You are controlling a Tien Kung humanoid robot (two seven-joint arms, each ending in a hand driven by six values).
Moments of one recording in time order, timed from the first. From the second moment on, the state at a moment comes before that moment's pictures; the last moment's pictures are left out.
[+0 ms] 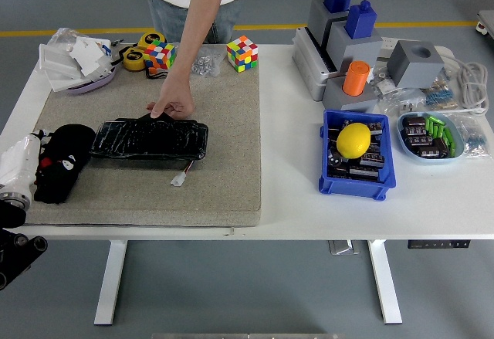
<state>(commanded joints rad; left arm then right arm) -0.35 0.45 -0.81 -0.87 1.56 0.65 0.09 0.10 -0.41 1.05 0.33 -0.41 -0.16 -0.16</state>
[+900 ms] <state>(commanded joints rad) -0.37 0.50 -0.88 -0.96 1.66 0.65 0.13 0.10 -0.41 1.05 0.33 -0.40 -0.16 -0.15</state>
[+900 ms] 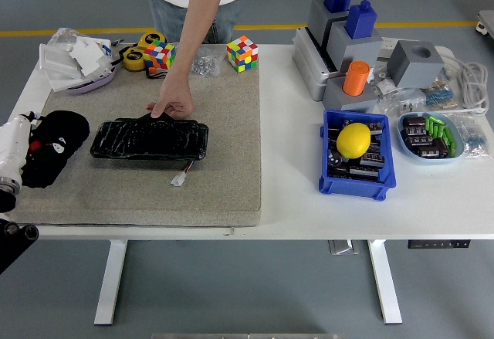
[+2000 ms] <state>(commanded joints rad) -0.39 0.46 -0.81 -1.02 1.69 0.65 0.16 0.10 -0.41 1.04 0.32 -0.40 -0.15 -0.15</state>
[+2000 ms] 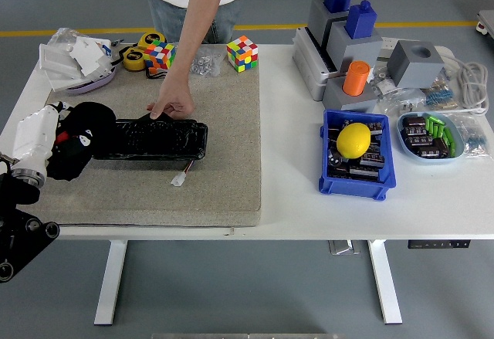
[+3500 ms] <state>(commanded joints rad) -0.56 0.34 -0.51 -1.10 1.65 0.65 0.17 0.11 -0.42 1.01 0.32 -0.40 -0.14 -0.15</state>
